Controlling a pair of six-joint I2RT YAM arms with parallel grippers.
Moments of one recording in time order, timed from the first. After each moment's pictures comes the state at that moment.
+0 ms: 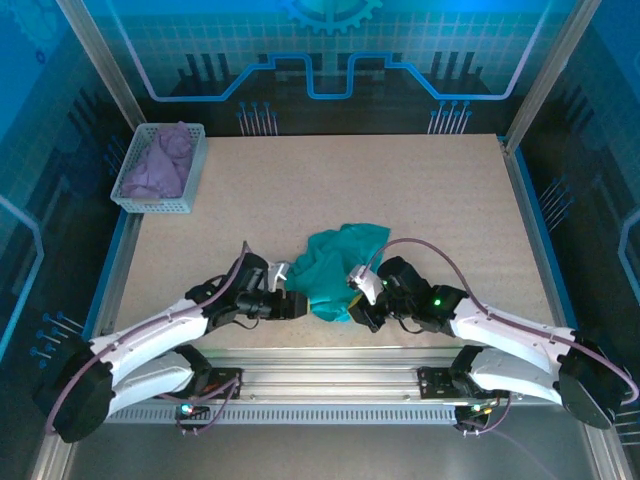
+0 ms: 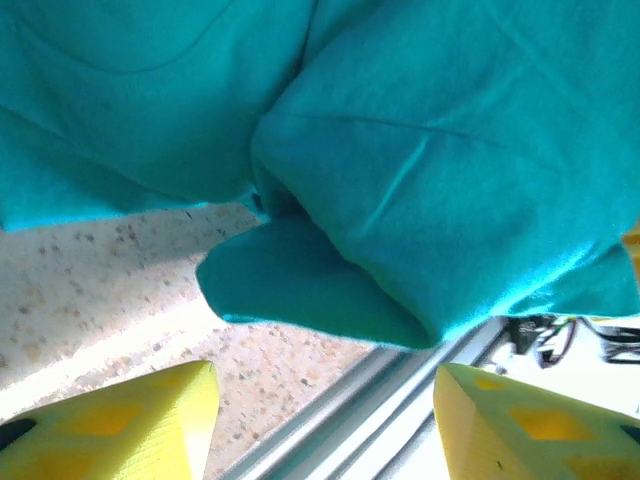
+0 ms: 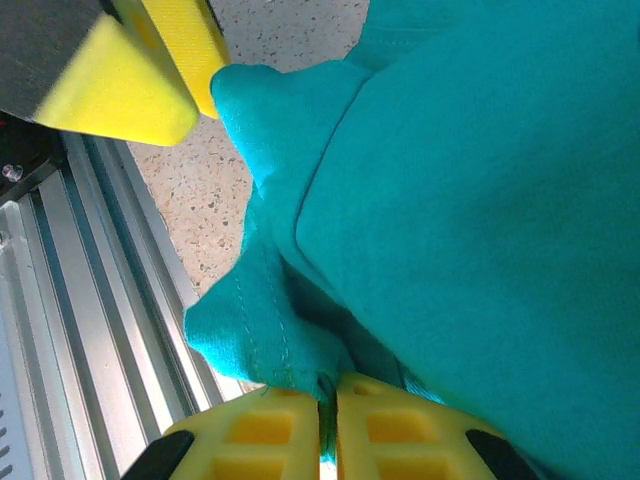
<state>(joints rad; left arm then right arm) -0.64 1.04 0.46 -0.26 0.44 -0.72 0.85 1.05 0.52 -0.27 -0.30 0.10</state>
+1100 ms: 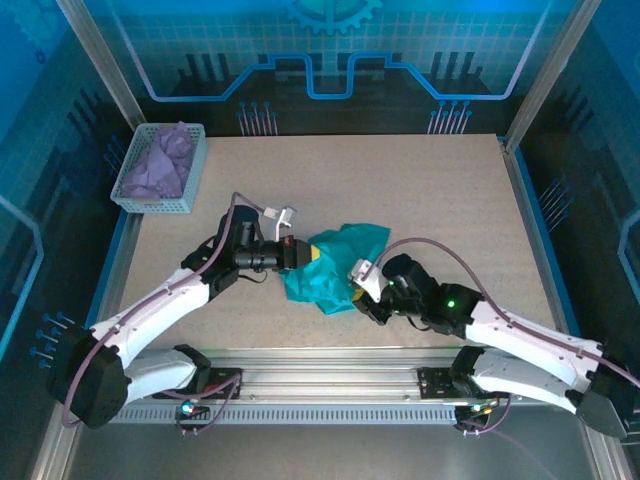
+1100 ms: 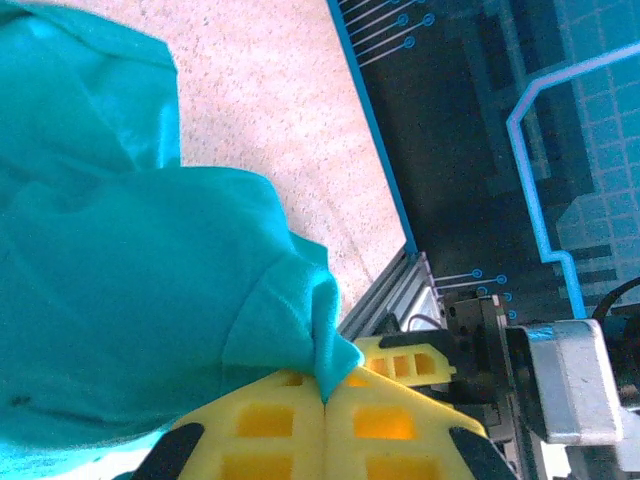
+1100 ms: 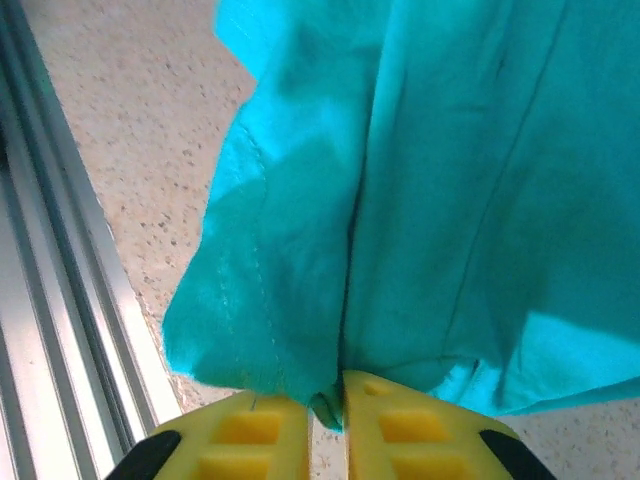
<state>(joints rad) -0.49 1.14 0.75 -0.12 0.68 -0.77 0.92 0.95 0.64 -0.44 -0.07 -0.07</state>
